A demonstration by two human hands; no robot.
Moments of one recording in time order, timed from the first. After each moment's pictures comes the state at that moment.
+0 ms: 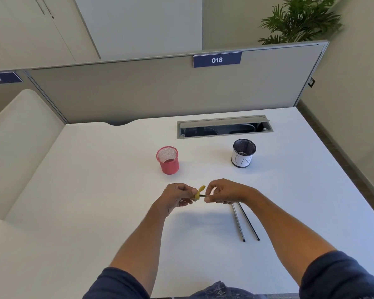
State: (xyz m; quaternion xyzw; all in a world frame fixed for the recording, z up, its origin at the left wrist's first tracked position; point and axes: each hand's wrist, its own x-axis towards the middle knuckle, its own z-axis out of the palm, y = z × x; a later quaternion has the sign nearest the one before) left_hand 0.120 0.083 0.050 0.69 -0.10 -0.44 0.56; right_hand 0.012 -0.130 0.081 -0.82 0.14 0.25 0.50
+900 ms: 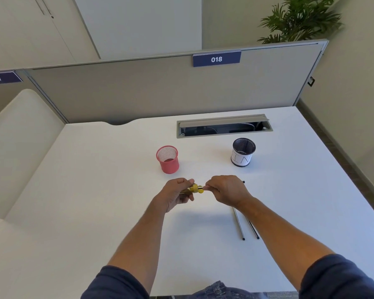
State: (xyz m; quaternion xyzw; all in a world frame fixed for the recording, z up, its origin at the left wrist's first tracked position) left_hand 0.122 0.075 0.061 0.64 -0.06 -0.45 0.63; right_hand 0.002 -0.114 0.072 -0.99 -0.02 -0.11 0.11
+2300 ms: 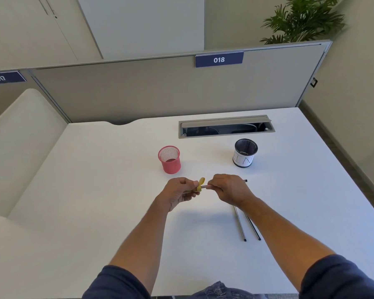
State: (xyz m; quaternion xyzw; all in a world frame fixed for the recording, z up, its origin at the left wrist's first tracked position) left_hand 0.123 0.077 0.063 0.65 -0.08 -0.44 0.62; right_hand 0.005 -0.119 0.070 -0.97 -0.03 -0.16 0.17
